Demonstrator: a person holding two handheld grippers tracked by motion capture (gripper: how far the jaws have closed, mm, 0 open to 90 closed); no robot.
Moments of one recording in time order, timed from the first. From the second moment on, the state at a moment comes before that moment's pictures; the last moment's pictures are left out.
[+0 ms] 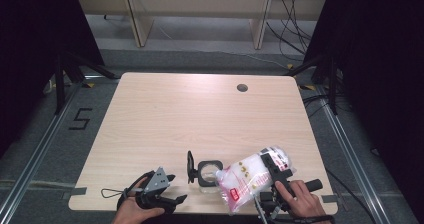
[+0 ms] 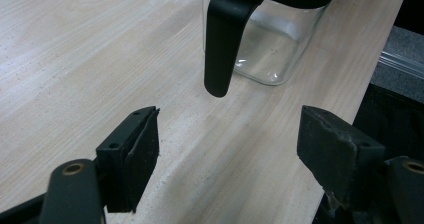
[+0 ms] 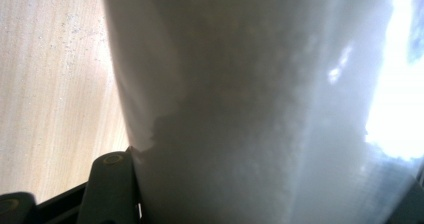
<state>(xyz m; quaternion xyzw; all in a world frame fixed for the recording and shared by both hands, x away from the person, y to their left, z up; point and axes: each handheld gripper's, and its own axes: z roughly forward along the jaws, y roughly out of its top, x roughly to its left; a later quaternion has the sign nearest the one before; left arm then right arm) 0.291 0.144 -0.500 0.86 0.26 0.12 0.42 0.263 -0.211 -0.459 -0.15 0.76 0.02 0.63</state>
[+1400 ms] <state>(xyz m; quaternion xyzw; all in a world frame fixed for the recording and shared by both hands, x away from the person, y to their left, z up) 0.292 0.143 -0.498 0.86 0.26 0.11 0.42 0.267 -0.201 -0.450 -0.19 0.74 -0.01 0.65</state>
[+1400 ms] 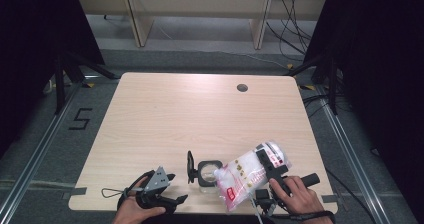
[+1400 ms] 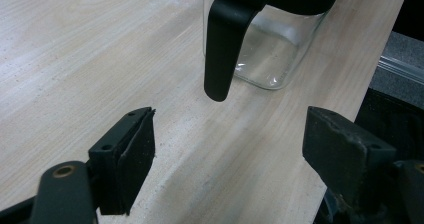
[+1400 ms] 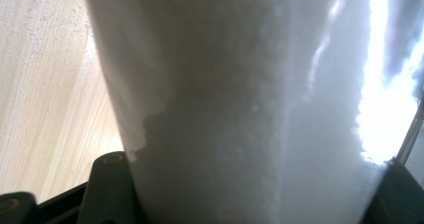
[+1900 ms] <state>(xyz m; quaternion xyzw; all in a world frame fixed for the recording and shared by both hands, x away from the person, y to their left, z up) 0.291 0.141 -0.501 0.85 0.29 0.11 0.43 0.266 -0.203 -0.445 -0.19 0.73 -0.02 0.66</state>
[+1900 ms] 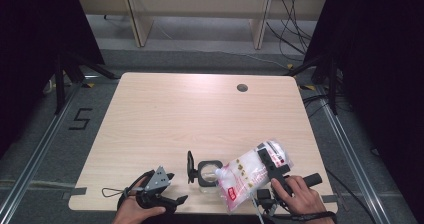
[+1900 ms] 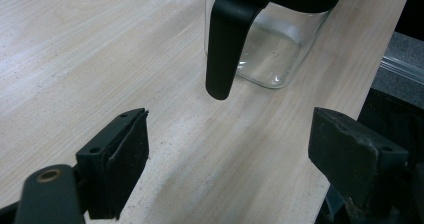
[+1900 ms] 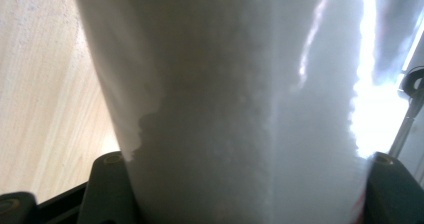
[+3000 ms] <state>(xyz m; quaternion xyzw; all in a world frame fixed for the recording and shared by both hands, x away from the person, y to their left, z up) 0.292 0.142 -0.500 0.86 0.27 0.12 0.42 0.261 -0.204 -0.440 -0.20 0.73 -0.01 0.66</state>
